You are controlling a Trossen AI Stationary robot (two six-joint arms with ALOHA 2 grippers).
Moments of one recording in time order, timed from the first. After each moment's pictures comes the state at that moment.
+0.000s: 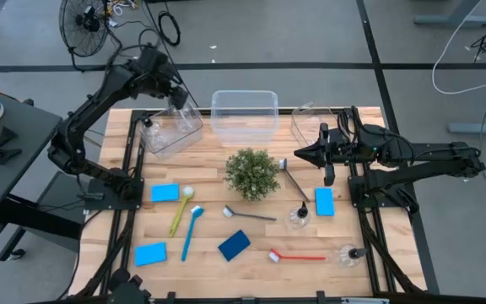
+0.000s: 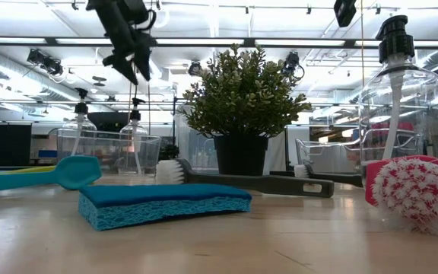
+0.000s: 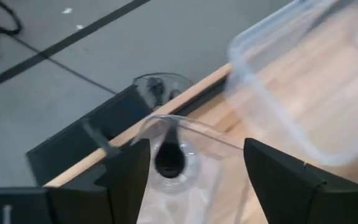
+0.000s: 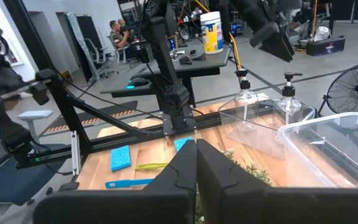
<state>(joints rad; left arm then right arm) 0.93 1.42 1.49 -0.96 0.00 -0.01 -0.02 0.77 0.77 -0.09 0.01 0.20</state>
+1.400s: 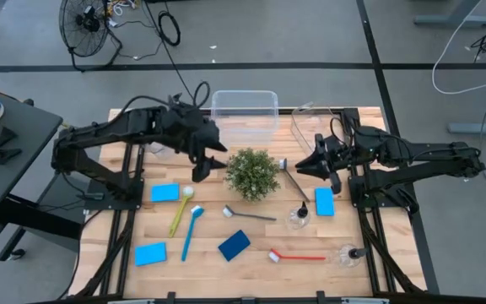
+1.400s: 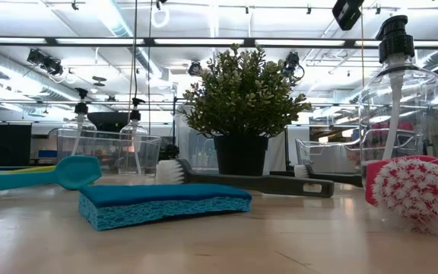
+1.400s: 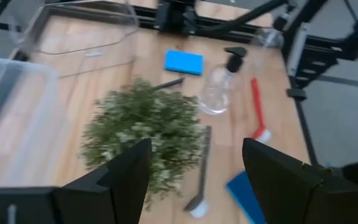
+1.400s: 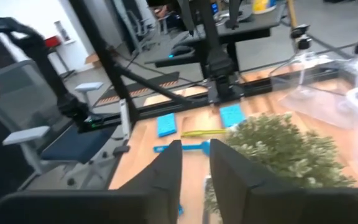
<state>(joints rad) 0.07 1.42 1.65 -0.89 0.12 -0.09 -0.02 0.77 0.77 -0.18 -0.21 0.27</state>
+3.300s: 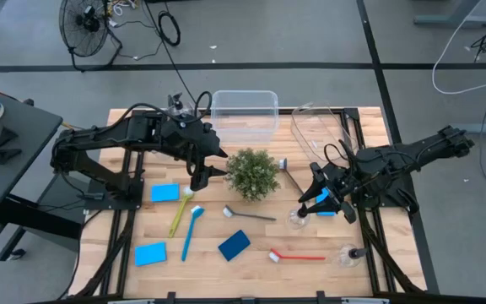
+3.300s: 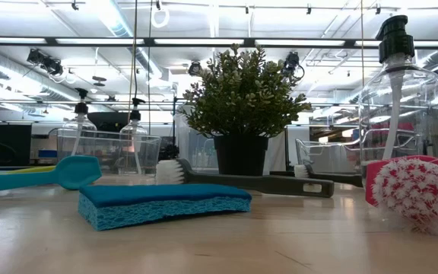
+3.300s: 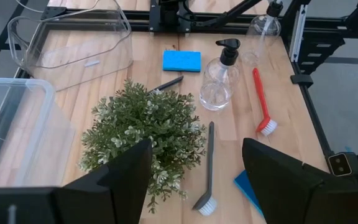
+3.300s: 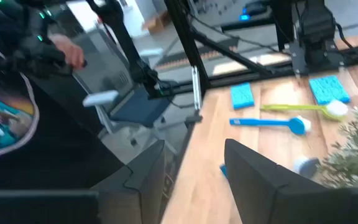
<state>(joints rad) 0.00 1.42 1.65 -0.89 0.04 -0.03 0.35 0.90 0.94 -0.28 -0.14 0.38</state>
